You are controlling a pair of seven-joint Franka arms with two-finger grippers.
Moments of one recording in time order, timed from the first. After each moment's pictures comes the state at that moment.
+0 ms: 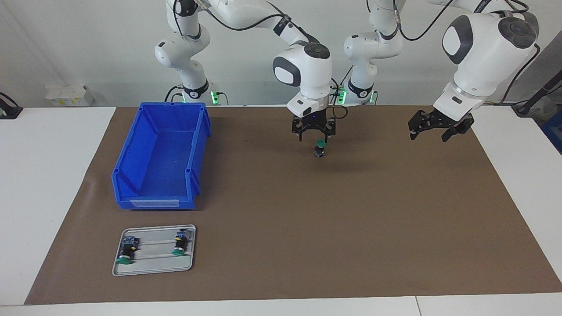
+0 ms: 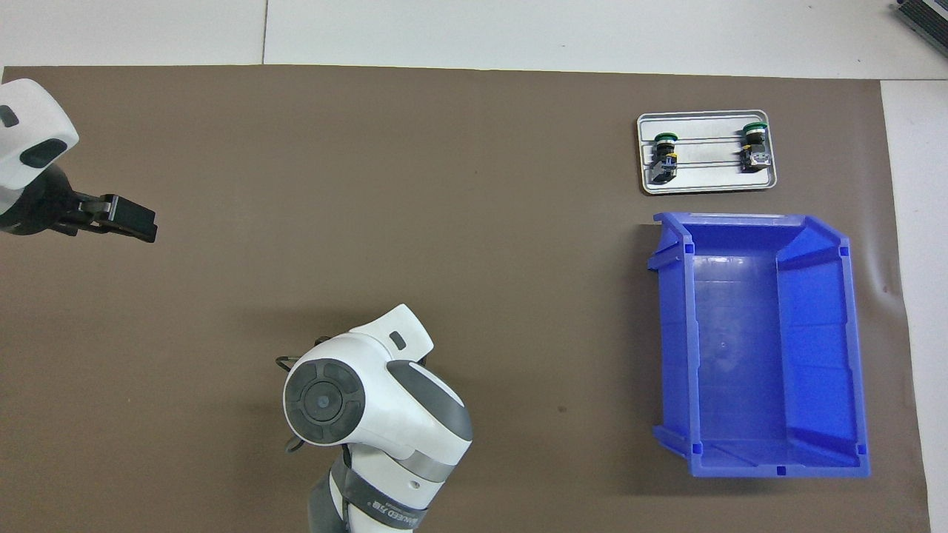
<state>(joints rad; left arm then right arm) 0.02 0.08 -0.08 -1.61 0.00 1.65 0.09 0.92 0.46 -0.03 -1.63 -0.07 2.20 1.11</state>
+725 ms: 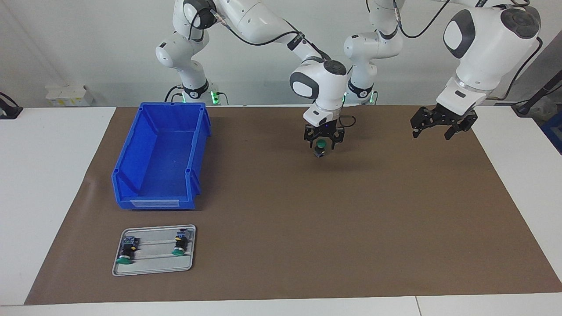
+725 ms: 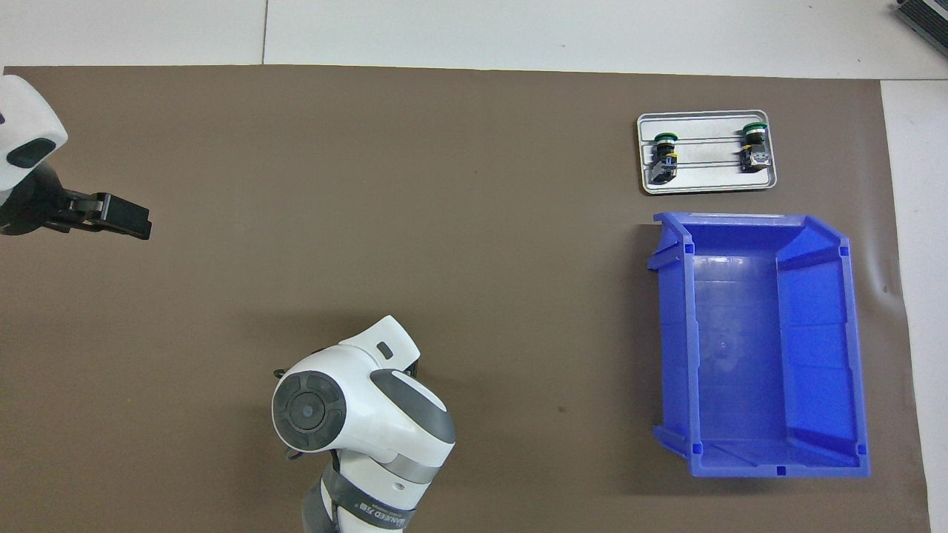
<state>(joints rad) 0.02 0.05 -0.08 -1.62 0.00 1.66 0.09 0.95 0.51 -0.03 -1.62 -0.09 2.20 1.11</state>
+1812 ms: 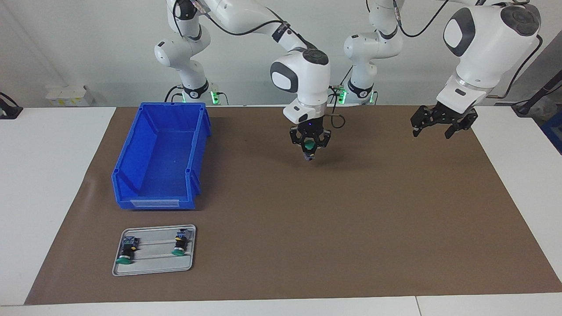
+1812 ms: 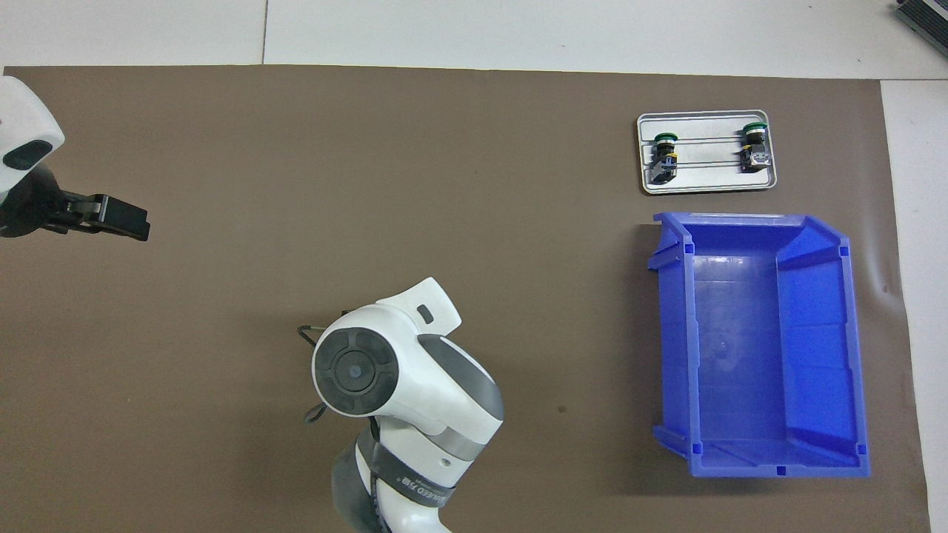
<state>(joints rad) 0.02 0.04 -0.08 -1.62 0.00 1.66 0.09 0.78 0.32 -0.05 -1.69 -0.09 2.16 1.06</state>
